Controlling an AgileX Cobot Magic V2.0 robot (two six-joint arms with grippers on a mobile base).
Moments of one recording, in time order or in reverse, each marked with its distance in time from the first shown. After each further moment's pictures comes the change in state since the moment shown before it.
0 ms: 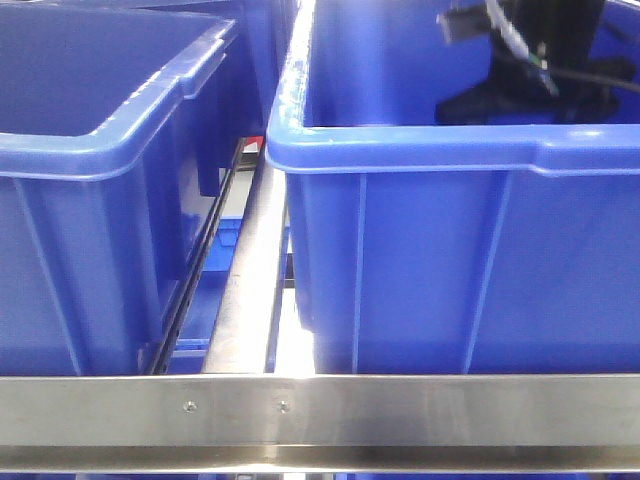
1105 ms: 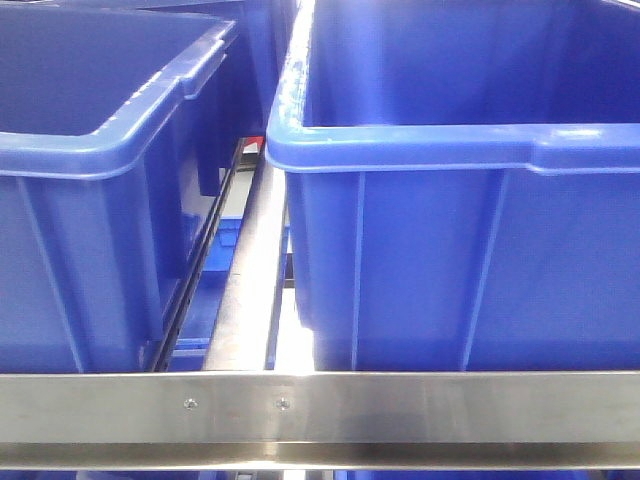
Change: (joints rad) left arm 0.000 0.000 0.000 0.000 0.000 0.000; right arm 0.150 -1.078 0.764 0.071 -0.226 0.000
